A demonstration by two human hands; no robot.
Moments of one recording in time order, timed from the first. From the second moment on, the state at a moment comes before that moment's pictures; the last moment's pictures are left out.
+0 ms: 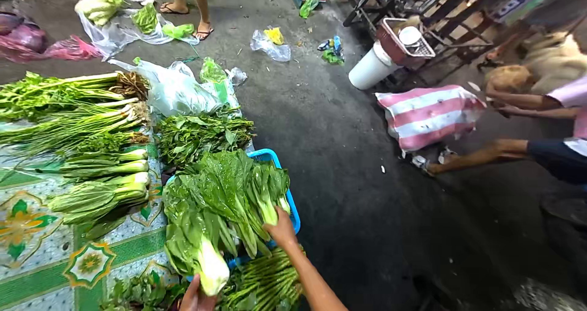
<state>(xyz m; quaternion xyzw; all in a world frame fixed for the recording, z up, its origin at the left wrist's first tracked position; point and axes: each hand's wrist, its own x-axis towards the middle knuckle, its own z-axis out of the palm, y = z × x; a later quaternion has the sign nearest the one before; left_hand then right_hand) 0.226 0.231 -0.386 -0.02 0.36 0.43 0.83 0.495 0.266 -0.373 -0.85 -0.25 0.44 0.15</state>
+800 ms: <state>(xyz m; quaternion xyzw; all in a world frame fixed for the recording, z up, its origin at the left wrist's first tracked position) 0.231 0.246 -0.383 0.06 0.50 0.32 0.80 0.491 0.273 -0.397 -0.90 -0.18 0.40 0.05</state>
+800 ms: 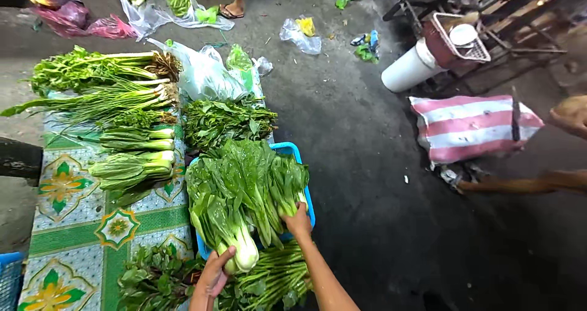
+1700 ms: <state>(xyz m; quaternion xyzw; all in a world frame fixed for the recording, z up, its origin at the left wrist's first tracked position) 0.146 0.227 -0.389 0.05 0.62 0.43 0.65 0.505 0.300 -0.366 -0.80 -0.25 0.50 0.24</state>
